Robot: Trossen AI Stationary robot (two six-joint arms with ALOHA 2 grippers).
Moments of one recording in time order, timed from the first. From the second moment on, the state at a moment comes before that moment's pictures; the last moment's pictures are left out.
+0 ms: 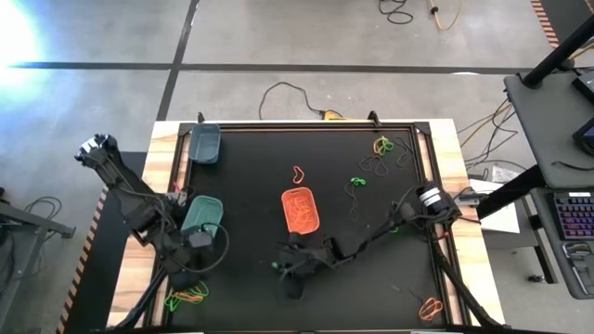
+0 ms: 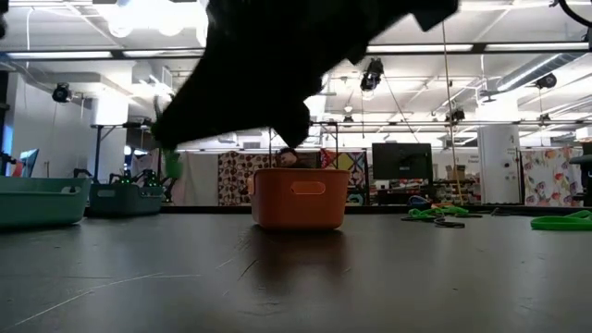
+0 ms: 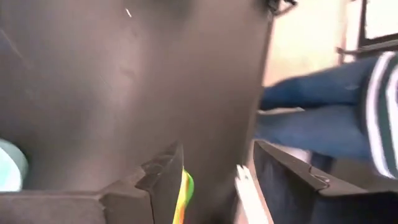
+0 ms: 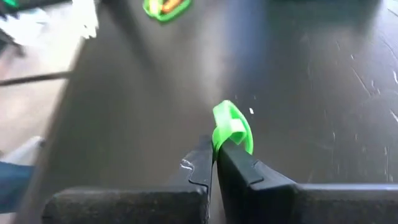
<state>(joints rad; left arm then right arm) -0.83 1.05 0.92 -0.82 -0.03 -1.14 0.39 2.14 1.45 0.06 0.19 0.39</state>
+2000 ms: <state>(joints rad) -0.58 1.83 0.95 -0.31 -0.34 -0.77 0.53 1.84 1.45 -0.66 0.32 0.52</state>
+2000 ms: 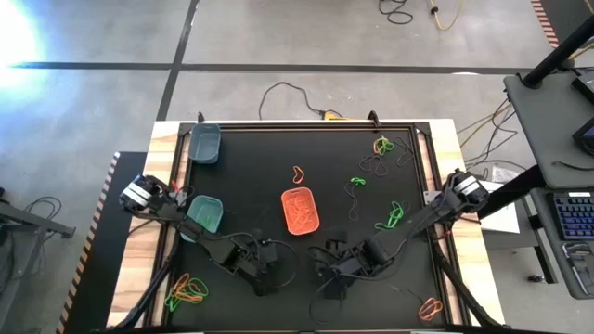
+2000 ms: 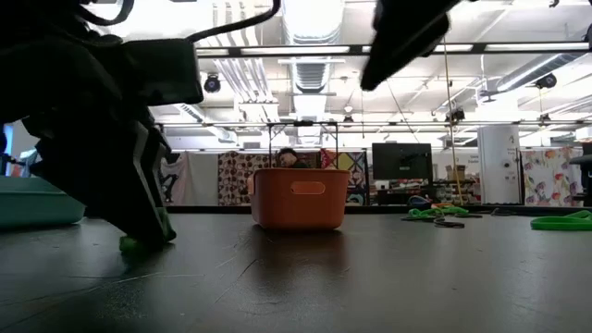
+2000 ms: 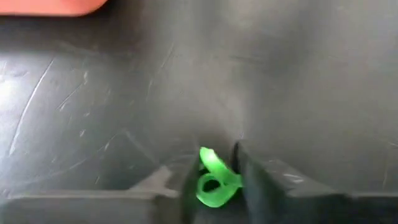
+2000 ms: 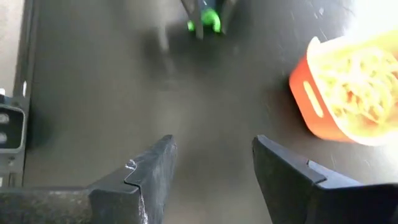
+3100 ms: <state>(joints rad) -0.04 1.38 0.81 -1.36 -0.26 -1.00 0.63 1.73 1.45 -0.69 0.37 0.78</state>
